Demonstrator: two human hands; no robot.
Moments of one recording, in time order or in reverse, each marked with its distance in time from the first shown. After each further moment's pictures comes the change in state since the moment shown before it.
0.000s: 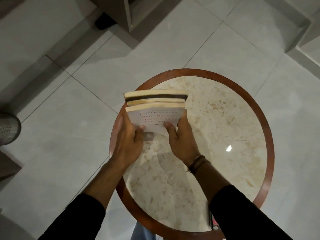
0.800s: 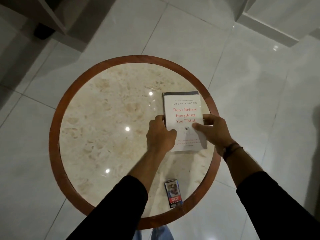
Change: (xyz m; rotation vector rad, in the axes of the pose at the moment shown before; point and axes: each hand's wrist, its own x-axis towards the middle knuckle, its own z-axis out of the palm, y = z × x) left_hand -0.061 0.103 0.244 0.246 -0.410 -0.302; right_hand -0.072 0.130 -0.254 0.039 0.267 0.615
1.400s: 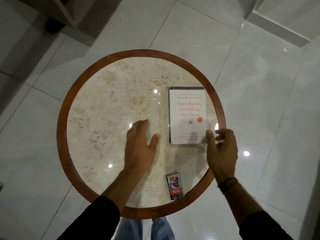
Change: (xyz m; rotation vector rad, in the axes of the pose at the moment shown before) left_hand -0.038 -0.085 -0.027 0.211 0.241 0.290; right_hand -0.074 0.055 0.016 -0.132 0.469 -0.180
